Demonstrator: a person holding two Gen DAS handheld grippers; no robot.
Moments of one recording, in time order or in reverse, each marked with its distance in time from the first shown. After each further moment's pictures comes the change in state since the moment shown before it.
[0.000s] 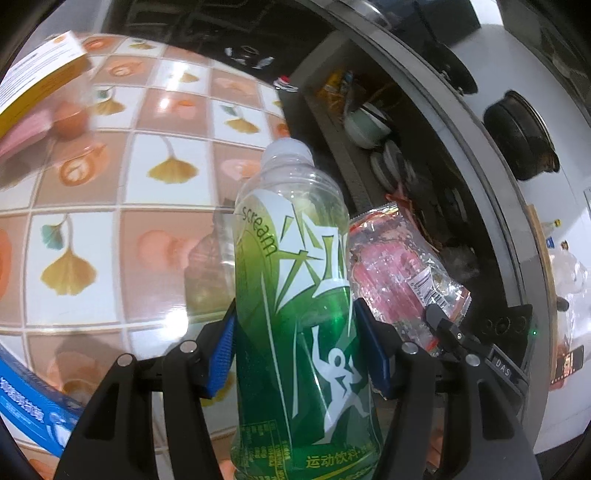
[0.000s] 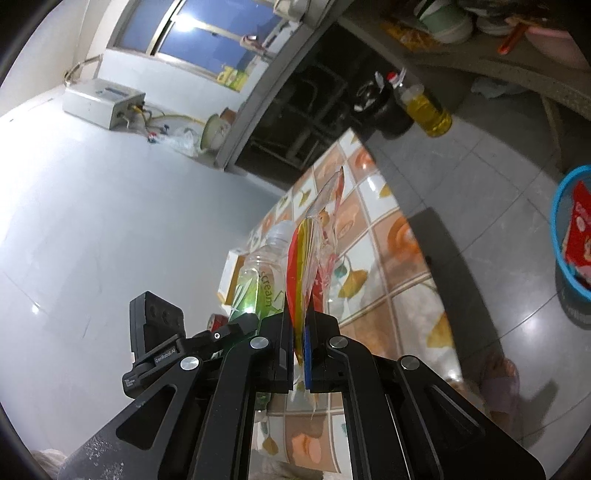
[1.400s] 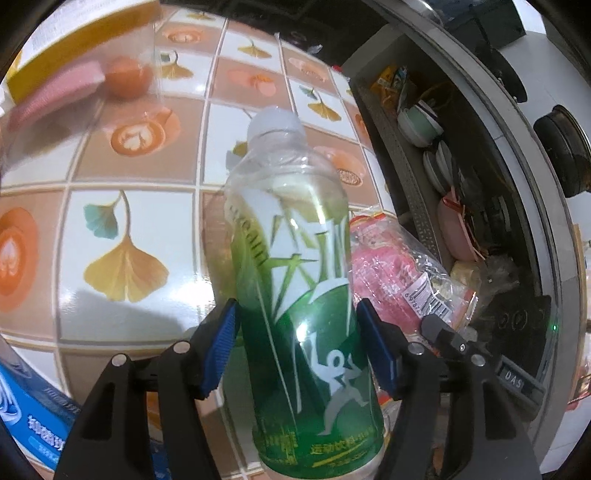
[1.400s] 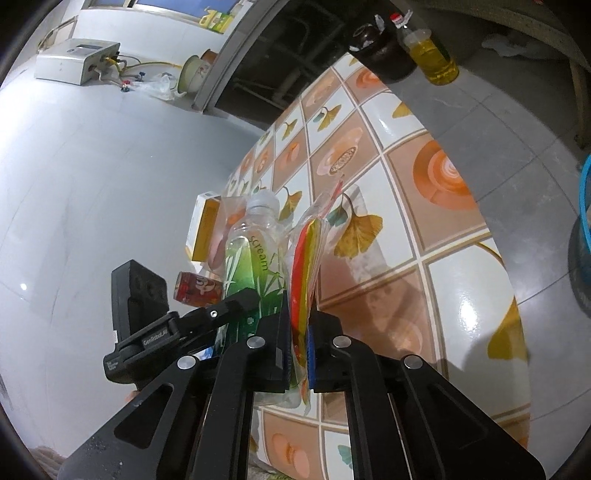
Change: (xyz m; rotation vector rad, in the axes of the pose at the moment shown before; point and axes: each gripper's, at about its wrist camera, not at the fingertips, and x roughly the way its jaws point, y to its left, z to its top) left arm 0.017 0.072 0.006 -0.103 0.049 0.128; right arm 0.092 -0.002 -0.018 -0.015 0.235 -0.065
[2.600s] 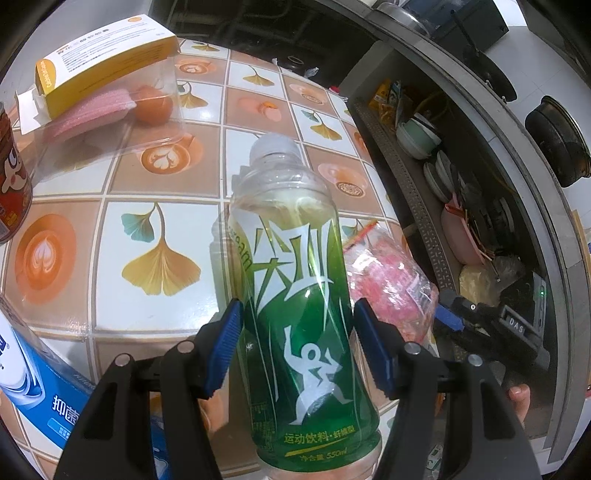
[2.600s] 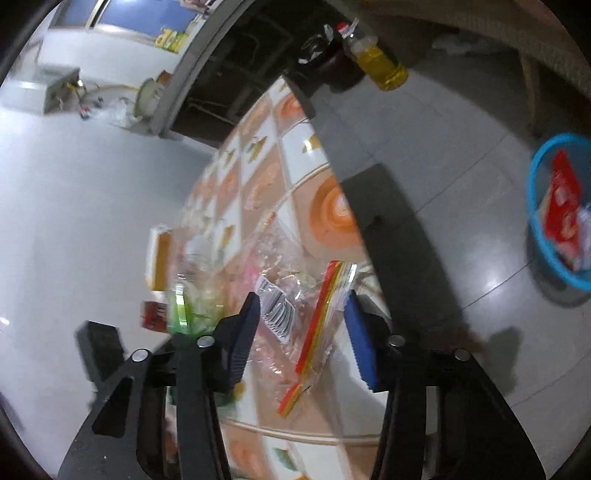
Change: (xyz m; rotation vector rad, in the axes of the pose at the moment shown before) left arm -0.029 0.000 -0.022 0.061 -0.115 0.057; right arm -0.014 -0.045 0.023 0.112 -0.036 -0.100
